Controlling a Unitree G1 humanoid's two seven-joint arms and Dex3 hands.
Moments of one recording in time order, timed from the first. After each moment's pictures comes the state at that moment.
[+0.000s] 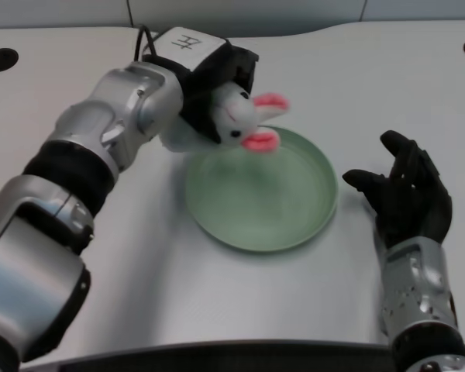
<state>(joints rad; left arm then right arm) -1.07 0.26 -0.53 1.02 0.77 -0.24 -0.02 -0.52 0.03 -0.44 0.94 0.39 -0.30 0.04</state>
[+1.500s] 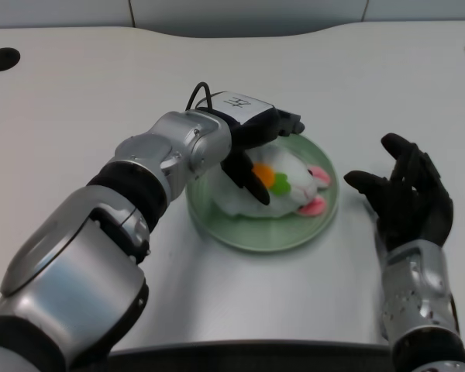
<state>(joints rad) -1.12 0.09 -0.63 1.26 0.77 -0.28 -0.08 -0.50 0.04 -0.42 0.91 0.39 -0.29 0.03</state>
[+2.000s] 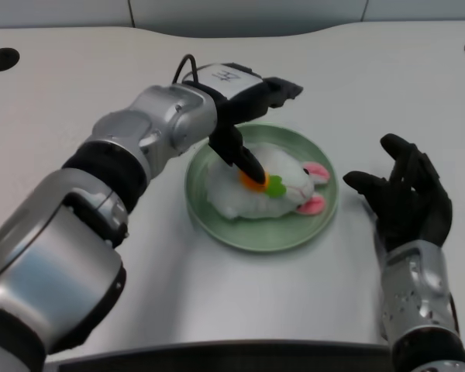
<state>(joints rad) -1.14 0.19 -0.60 1.17 0.74 -0.34 -0.13 -0.50 0.04 -0.42 0.92 0.40 -0.29 0.03</state>
